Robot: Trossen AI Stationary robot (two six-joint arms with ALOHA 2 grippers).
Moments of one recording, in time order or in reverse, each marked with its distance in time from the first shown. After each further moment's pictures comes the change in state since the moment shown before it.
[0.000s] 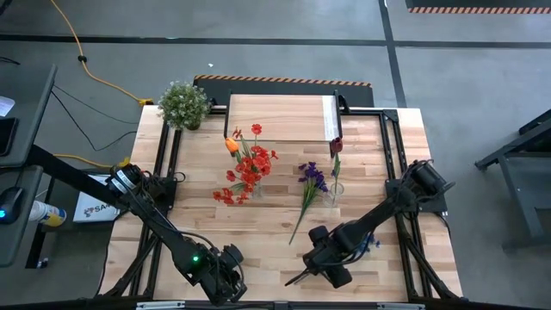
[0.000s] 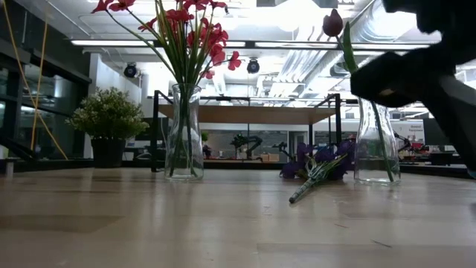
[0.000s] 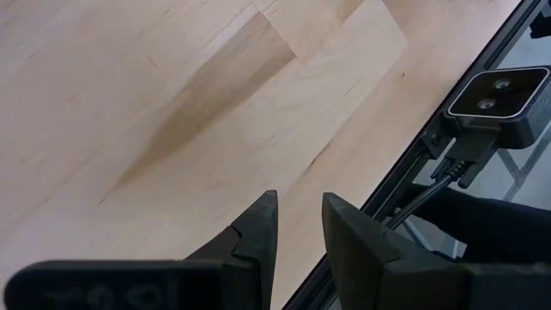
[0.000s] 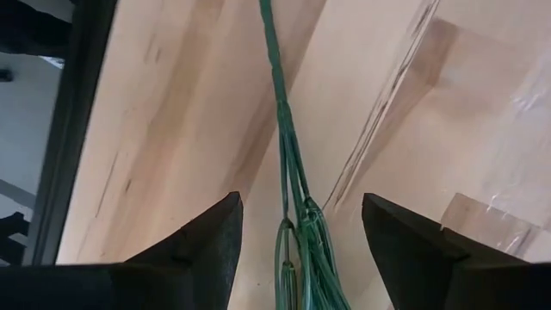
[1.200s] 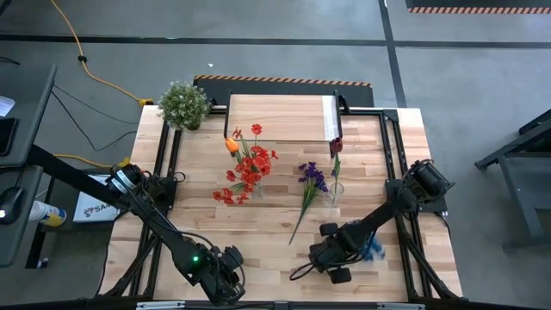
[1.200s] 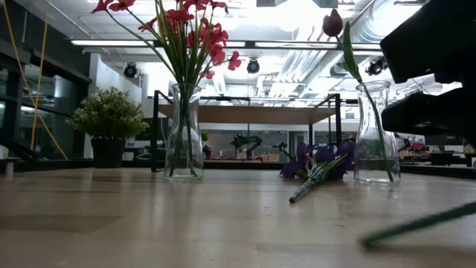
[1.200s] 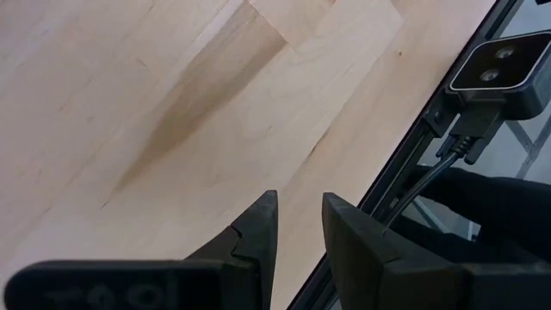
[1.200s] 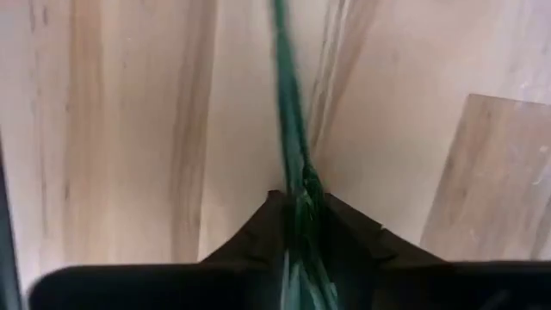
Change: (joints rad) left arm 0.000 0.000 0.000 0.000 0.026 0.083; right arm 0.022 0.034 -0.140 0.064 0.011 0.249
